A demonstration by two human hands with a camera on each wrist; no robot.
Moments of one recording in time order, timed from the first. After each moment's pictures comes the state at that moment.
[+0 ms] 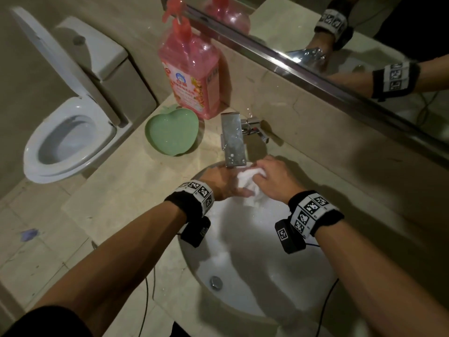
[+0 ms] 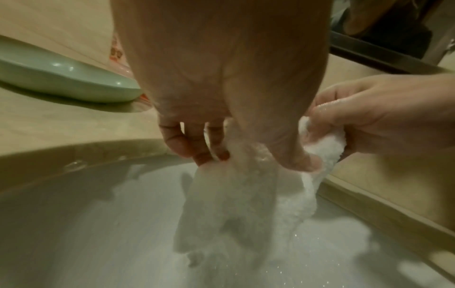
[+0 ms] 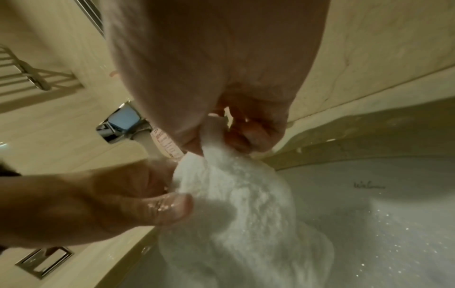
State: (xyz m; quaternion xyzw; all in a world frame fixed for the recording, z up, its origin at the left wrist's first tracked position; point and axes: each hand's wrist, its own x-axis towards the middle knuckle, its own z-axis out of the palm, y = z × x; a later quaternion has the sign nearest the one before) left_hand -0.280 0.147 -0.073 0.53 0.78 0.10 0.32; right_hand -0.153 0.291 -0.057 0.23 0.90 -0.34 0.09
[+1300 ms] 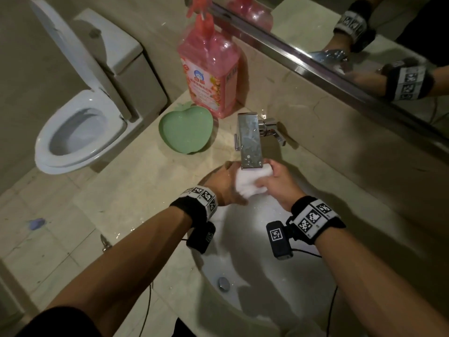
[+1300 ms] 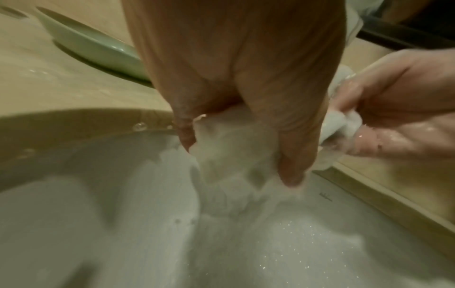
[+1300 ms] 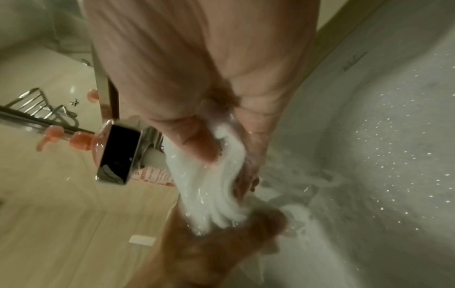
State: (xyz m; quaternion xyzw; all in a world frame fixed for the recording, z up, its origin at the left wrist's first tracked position) left_hand -0.283 0.122 -0.087 0.39 0.82 0.23 0.35; right_hand -0.170 0.262 -0.067 0.37 0.62 -0.69 0.03
